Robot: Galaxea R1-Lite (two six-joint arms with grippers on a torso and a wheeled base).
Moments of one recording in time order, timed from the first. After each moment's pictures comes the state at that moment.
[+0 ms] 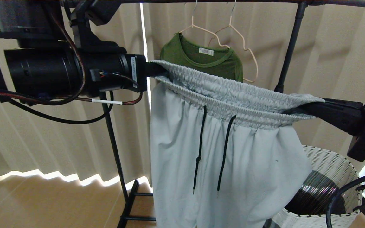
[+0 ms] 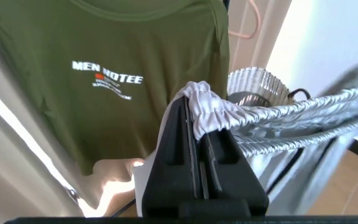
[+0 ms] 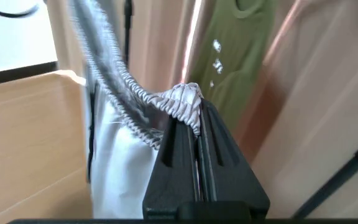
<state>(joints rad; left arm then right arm) -0.53 1.60 -1.35 -0.12 -0.23 -0.01 0.46 1.18 -0.71 -0.43 0.23 -0.06</state>
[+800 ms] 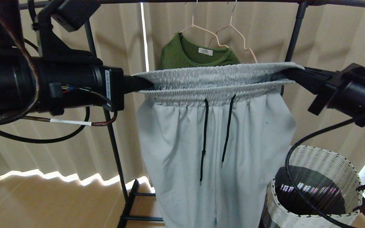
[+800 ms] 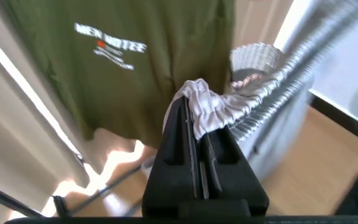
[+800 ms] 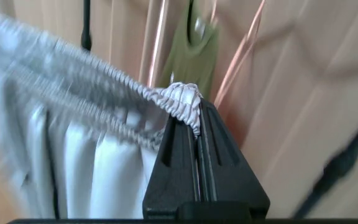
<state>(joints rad) -0.58 1.44 -1.25 0.04 -0.18 0.00 0.36 1.40 -0.81 -0.73 0.20 -0.07</state>
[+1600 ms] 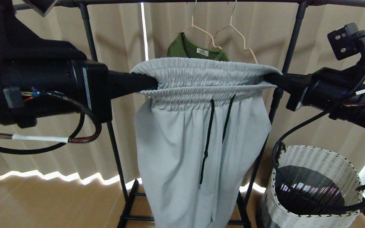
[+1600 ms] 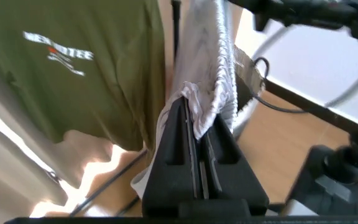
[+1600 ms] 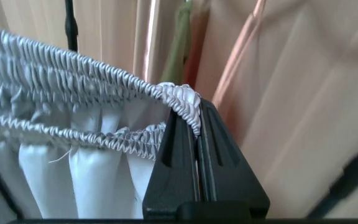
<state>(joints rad) -0.67 1.36 -1.22 0.02 -0.18 0.00 0.34 1.50 -0.92 -0.61 0.19 -0.05</state>
